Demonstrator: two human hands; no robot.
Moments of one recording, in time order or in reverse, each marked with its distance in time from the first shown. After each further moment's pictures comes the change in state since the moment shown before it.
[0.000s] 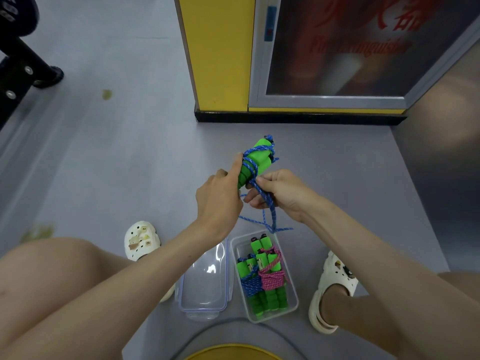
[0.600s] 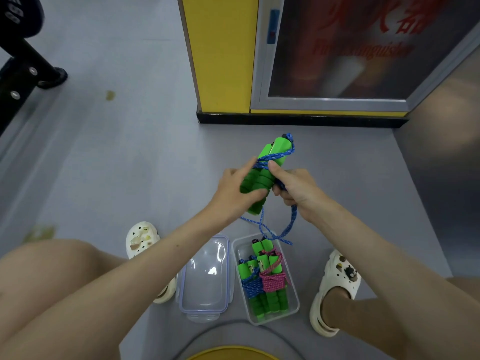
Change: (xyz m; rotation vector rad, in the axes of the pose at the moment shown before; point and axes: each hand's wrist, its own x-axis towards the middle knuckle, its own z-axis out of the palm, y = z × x) left_hand 0.011 0.005 -0.003 -0.896 -0.290 -0.047; right_hand 0.008 0.006 -0.019 -0.027 0.246 -0.017
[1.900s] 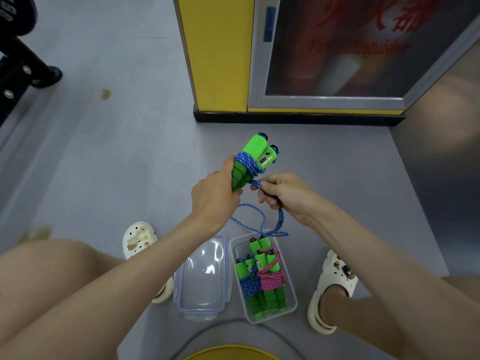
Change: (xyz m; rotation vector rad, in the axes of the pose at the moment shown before) left_hand -0.001 -0.008 -0.009 0.747 0.293 0.060; right_hand -0.001 0.009 0.006 -0.064 -0.217 -0.032
